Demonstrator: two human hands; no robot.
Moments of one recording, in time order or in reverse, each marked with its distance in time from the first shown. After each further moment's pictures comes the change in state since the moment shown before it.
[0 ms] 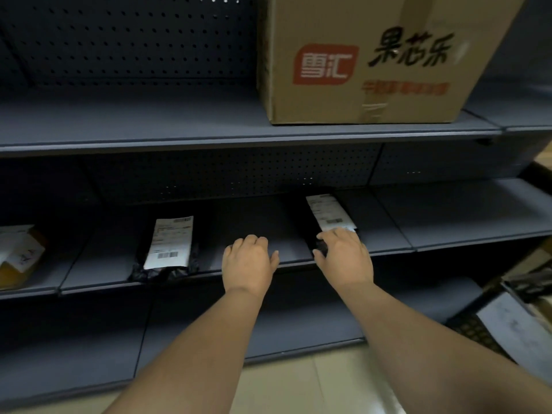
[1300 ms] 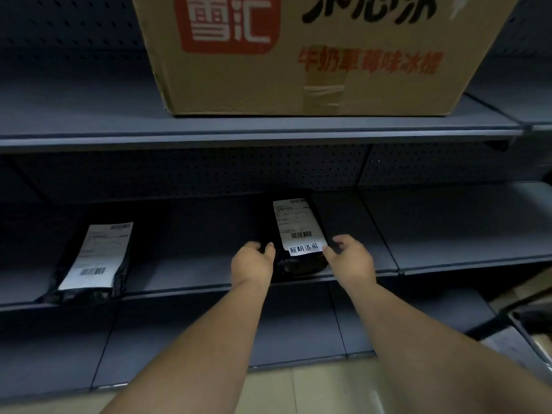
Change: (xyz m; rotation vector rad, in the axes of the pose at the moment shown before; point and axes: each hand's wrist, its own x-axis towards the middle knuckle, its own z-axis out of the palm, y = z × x) left_hand 0.097 0.115 0.090 -0.643 -0.152 -0.561; right_hand 0.103 0.139 0.042 0.480 -0.147 0.395
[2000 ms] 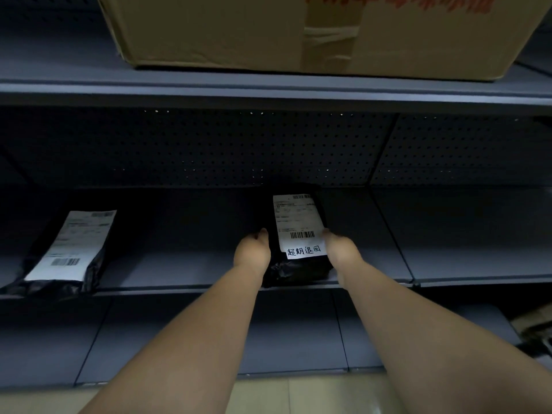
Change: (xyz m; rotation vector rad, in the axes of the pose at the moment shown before) left_hand 0.054 -0.004 0.044 -0.310 -0.114 -0.196; right_hand 0.071 0.009 0.041 0.407 -0.246 0.237
